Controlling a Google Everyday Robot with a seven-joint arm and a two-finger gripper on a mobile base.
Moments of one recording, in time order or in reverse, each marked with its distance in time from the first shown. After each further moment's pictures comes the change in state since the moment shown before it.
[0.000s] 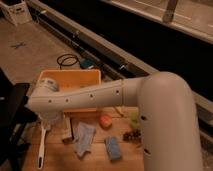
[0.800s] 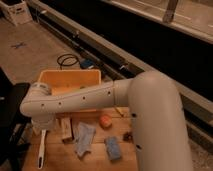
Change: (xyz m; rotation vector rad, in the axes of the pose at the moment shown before) arm -0.014 -0.025 0.010 0.020 -0.018 -0.049
